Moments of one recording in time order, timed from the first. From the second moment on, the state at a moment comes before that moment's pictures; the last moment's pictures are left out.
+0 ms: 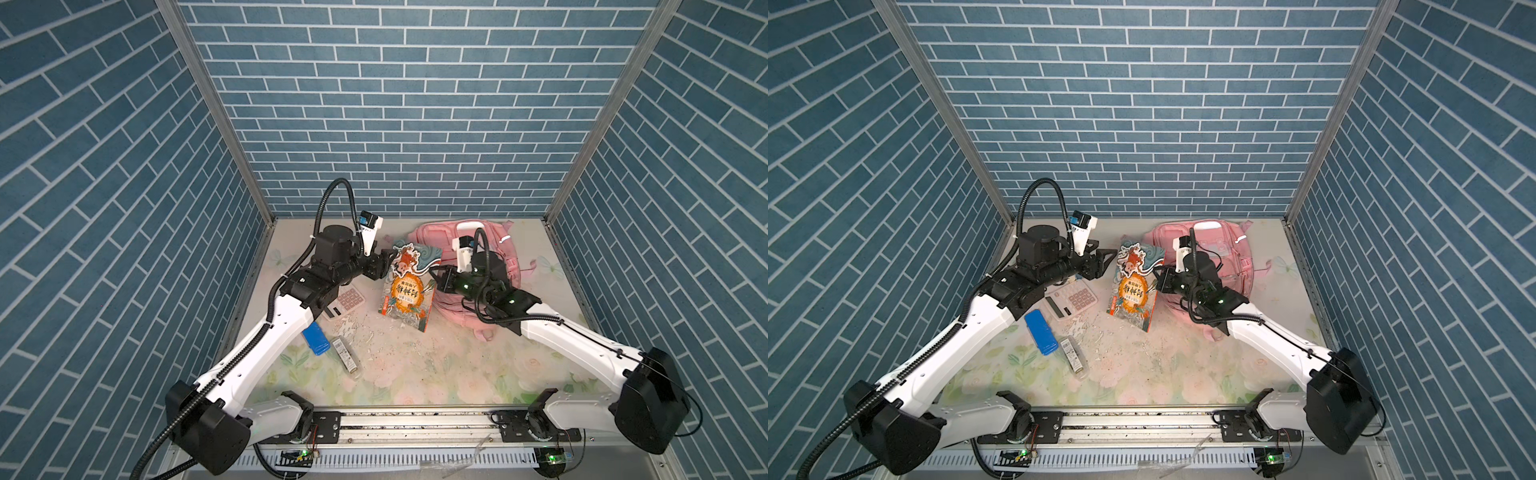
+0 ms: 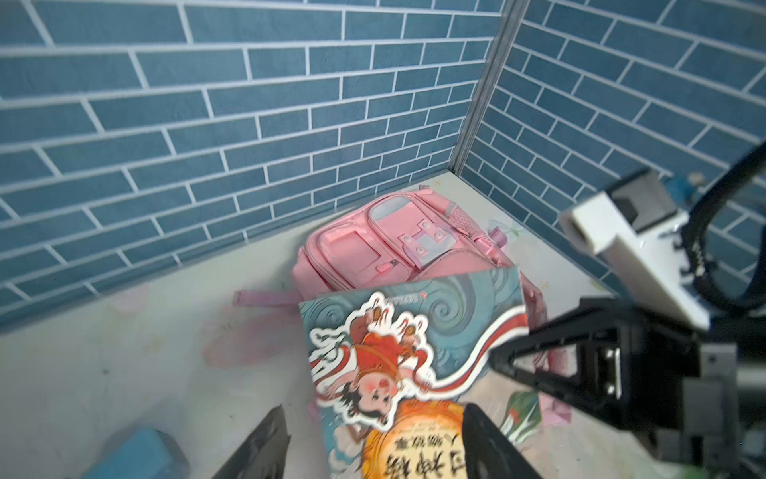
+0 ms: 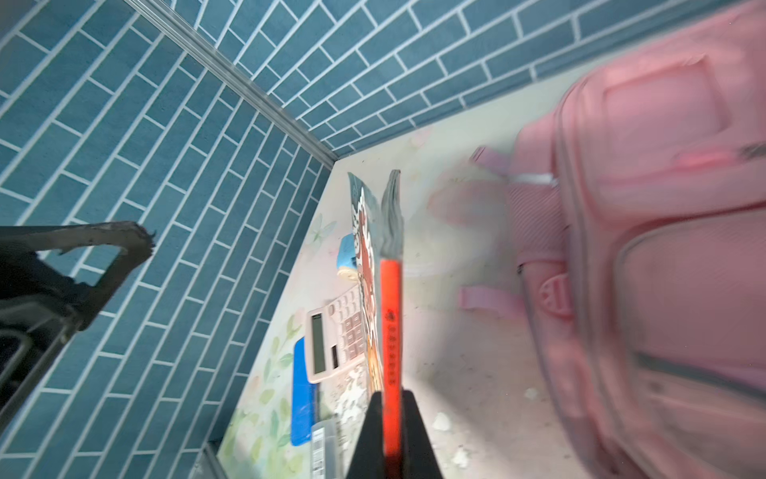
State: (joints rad) left arm -0.53 1.22 1.18 -0.32 0.17 -0.03; right arm 0.66 1.28 0.94 -0.05 -0.17 0.62
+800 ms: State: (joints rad) left arm -0.67 1.51 1.49 -0.35 0.43 0.71; right arm 0.40 1.19 1.22 -0.59 -0.43 -0.39
